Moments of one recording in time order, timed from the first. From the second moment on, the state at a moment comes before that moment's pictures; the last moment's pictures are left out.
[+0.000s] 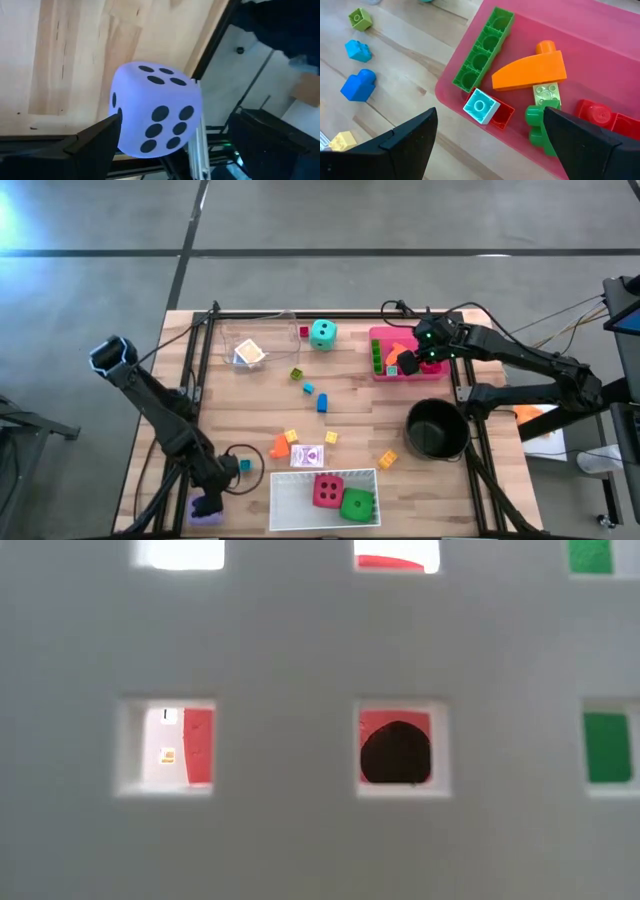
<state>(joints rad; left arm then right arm) -0.82 1.34 0.91 -0.77 0.39 -1.26 -0.49 1.00 0.83 -0.83 0.03 0.59</state>
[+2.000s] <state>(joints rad) -0.88 1.59 0.88 -0.67 0.52 -1.05 -0.42 1.00 0.83 -0.82 0.02 0.58</state>
